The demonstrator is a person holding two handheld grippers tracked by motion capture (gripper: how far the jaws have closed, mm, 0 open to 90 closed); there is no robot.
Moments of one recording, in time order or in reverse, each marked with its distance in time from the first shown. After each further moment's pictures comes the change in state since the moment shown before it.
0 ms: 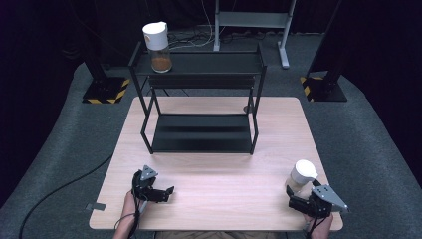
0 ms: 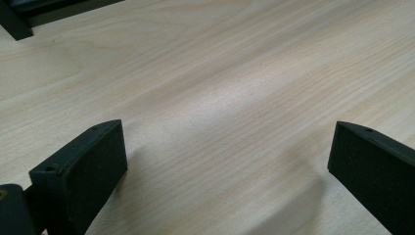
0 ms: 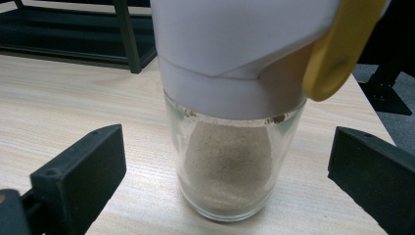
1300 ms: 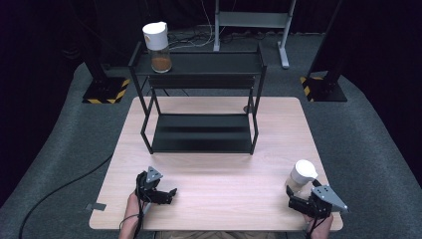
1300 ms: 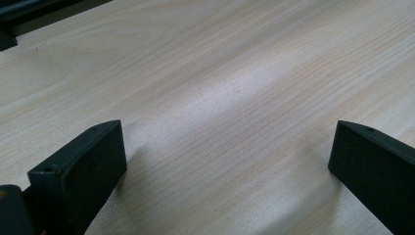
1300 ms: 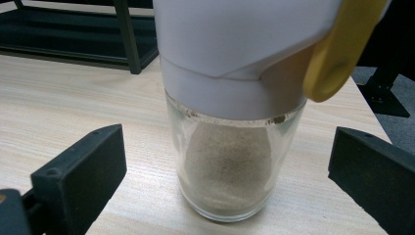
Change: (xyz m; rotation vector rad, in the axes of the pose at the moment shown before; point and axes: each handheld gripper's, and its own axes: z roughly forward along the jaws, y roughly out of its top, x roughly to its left) left arm -0.012 0.005 0.004 0.020 0.024 0.054; right arm 0.001 -0.001 -0.001 -0.007 -0.003 -0.005
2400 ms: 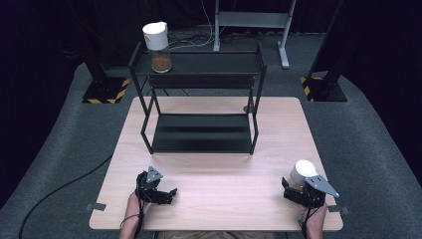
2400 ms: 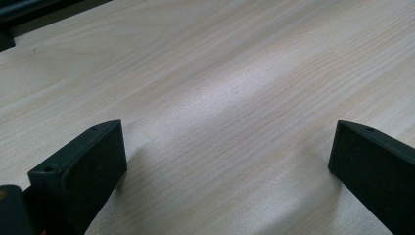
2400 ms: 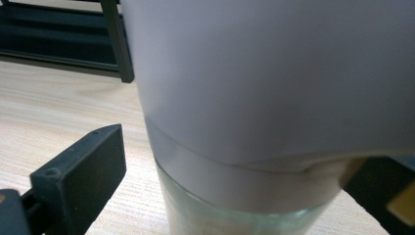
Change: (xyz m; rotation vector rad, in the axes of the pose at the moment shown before) left arm 0.000 0.000 0.000 0.002 -0.003 0.005; right arm 0.003 0.012 0.028 0.010 -0.008 -0.010
